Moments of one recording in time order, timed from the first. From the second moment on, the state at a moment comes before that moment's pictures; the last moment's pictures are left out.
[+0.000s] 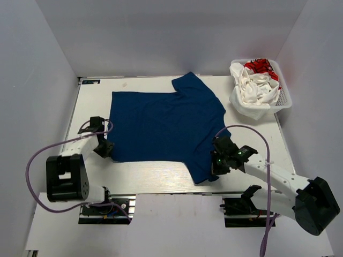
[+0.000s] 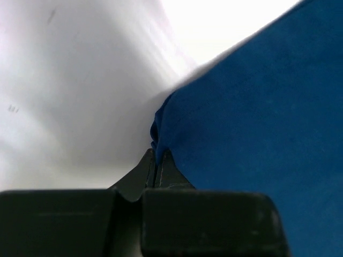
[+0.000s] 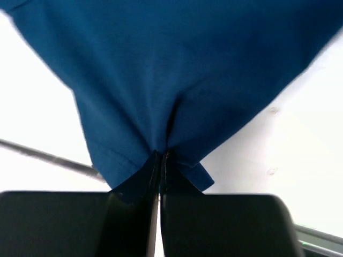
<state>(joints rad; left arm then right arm) 0.07 1.41 0.74 -0.63 -0.18 -0.87 0.69 1.07 0.56 -0.66 -0.09 0.60</state>
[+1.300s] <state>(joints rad) 0.09 2.03 1.56 -0.68 -0.13 -0.84 0.36 2.03 1.79 -0.66 0.04 0.39</state>
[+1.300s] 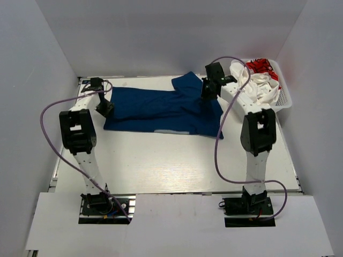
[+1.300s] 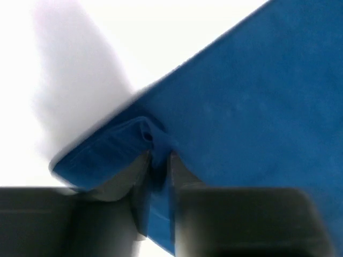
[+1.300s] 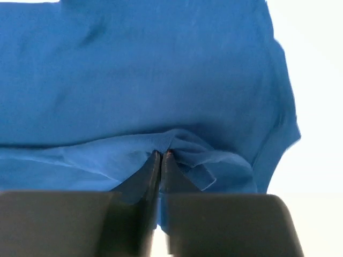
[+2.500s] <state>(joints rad) 0.04 1.98 1.39 -0.54 -0.06 -0.62 0.29 1.68 1.09 -0.49 0.01 0.33</state>
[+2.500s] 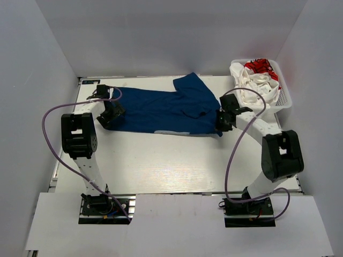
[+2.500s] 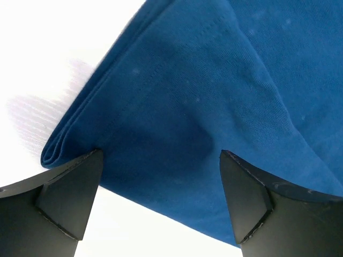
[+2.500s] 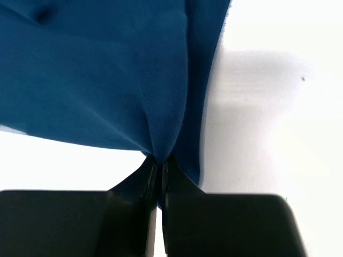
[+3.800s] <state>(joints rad) 0.04 1.23 1.01 -0.92 -0.31 -0.87 0.39 1.49 0.92 -0.35 -0.39 0.26</state>
